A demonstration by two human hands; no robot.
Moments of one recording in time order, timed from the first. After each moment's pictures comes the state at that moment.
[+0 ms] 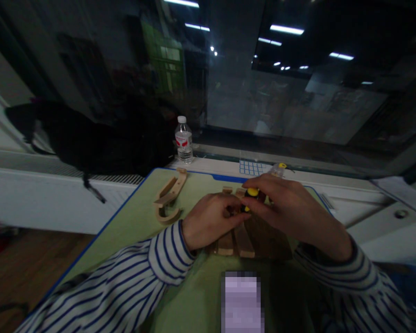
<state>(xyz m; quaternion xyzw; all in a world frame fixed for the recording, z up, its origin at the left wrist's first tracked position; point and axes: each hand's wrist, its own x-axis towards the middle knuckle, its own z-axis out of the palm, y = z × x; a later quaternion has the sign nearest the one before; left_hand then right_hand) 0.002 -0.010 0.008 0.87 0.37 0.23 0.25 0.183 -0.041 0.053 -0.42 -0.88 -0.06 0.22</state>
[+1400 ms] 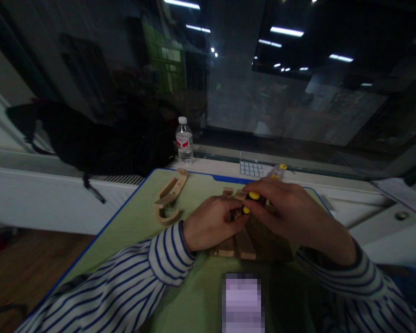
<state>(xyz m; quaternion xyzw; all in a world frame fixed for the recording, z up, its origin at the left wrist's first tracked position) 0.000 -0.009 0.003 0.88 0.33 0.23 0.27 0.182 -0.045 0.054 -0.41 -0.89 -0.03 0.21</state>
